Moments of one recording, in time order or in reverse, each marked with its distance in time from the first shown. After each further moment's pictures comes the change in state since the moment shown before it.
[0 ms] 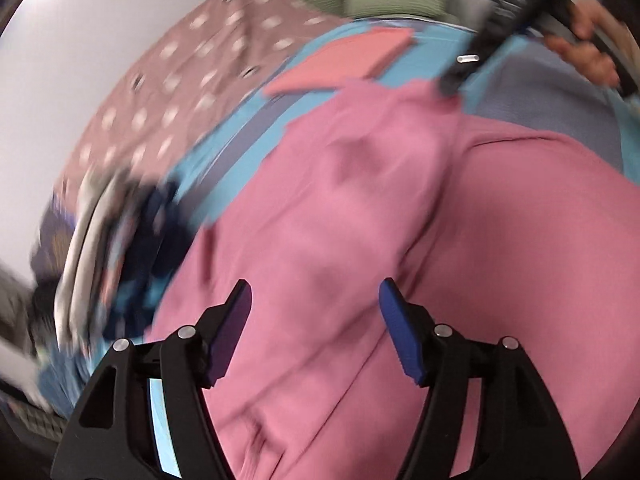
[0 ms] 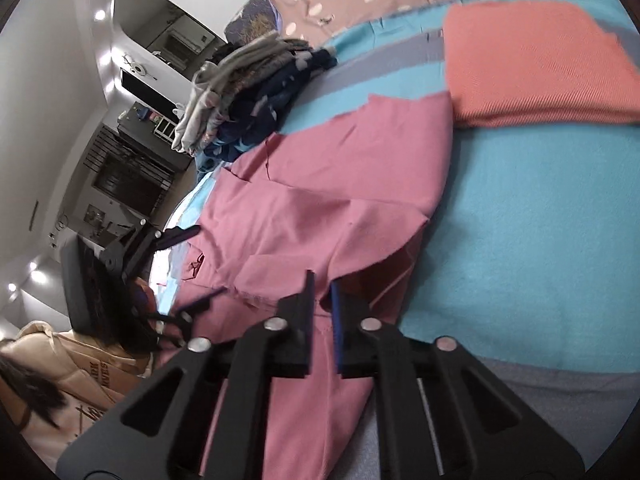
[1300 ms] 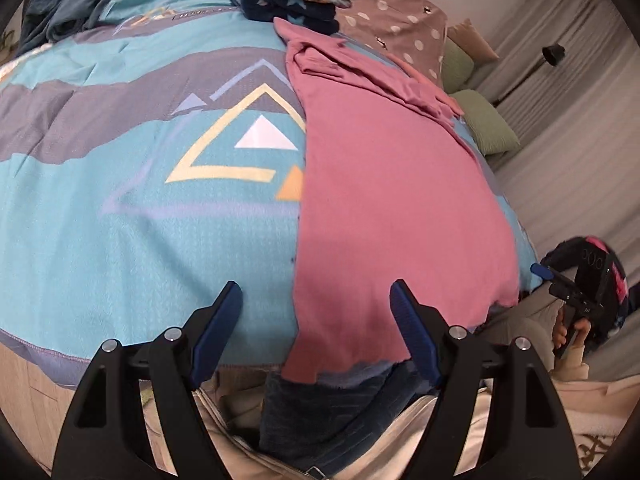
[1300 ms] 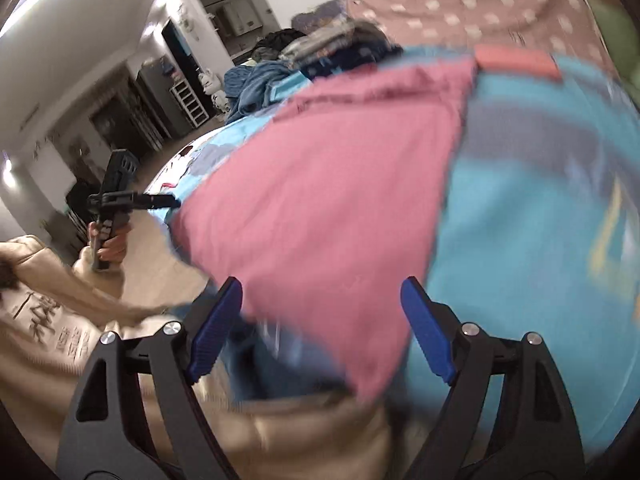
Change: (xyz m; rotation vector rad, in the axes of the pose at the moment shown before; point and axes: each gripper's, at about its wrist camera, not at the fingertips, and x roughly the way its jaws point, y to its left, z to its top) left arm -0.175 -0.036 -0.313 -0.958 0.012 -0.387; right arm -0.112 0.112 -0.353 -0.235 -0.095 -0.130
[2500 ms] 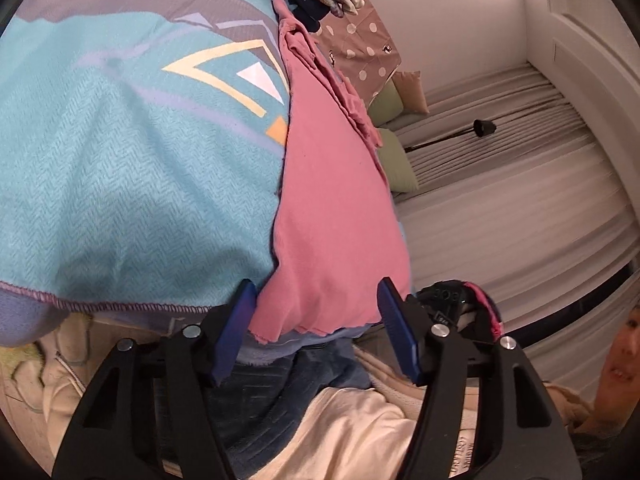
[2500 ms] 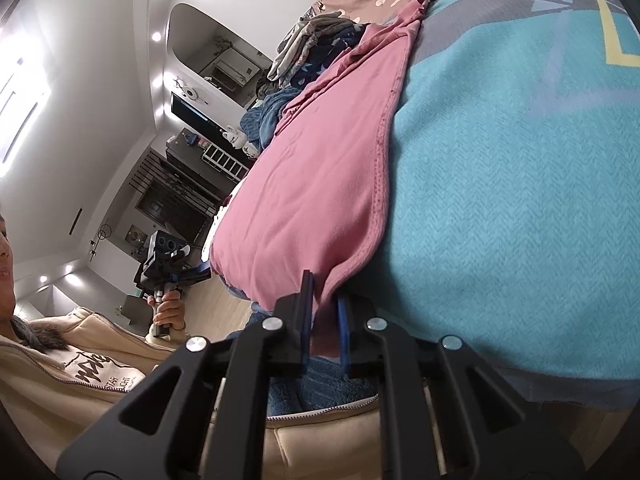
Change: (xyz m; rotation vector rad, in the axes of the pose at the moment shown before) left arm 0.020 0.057 -0.042 -0.302 -0.020 -0.541; right arm 0.058 -0.052 0.001 0.266 -0.082 0.289
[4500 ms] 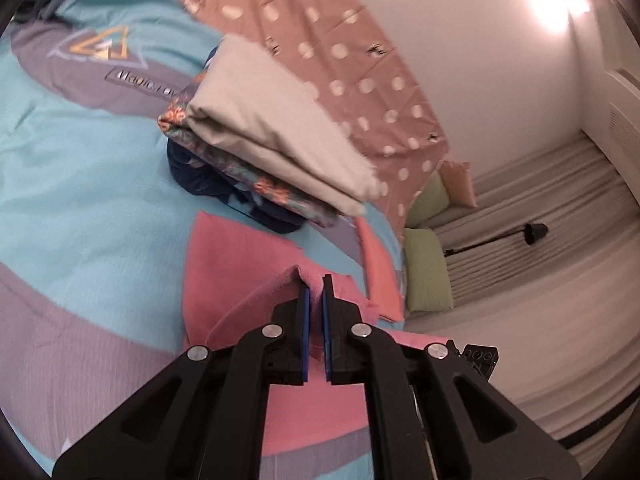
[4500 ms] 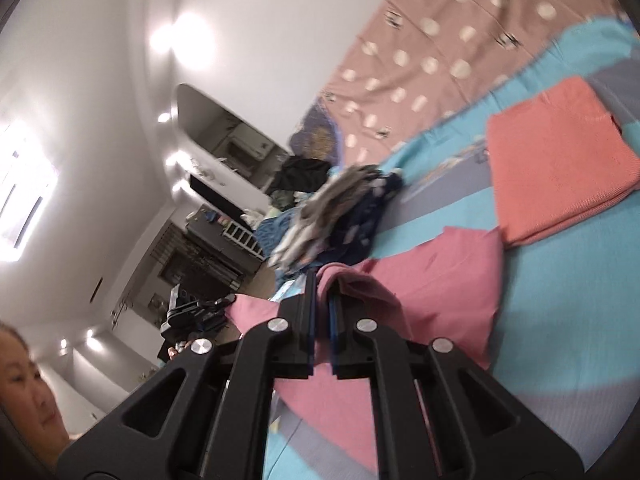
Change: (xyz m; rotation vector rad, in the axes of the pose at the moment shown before) left arm 0.121 -0.078 0.390 -0.090 -0.183 0.227; right arm 0.061 -0.058 0.377 0.119 -0.204 0.095
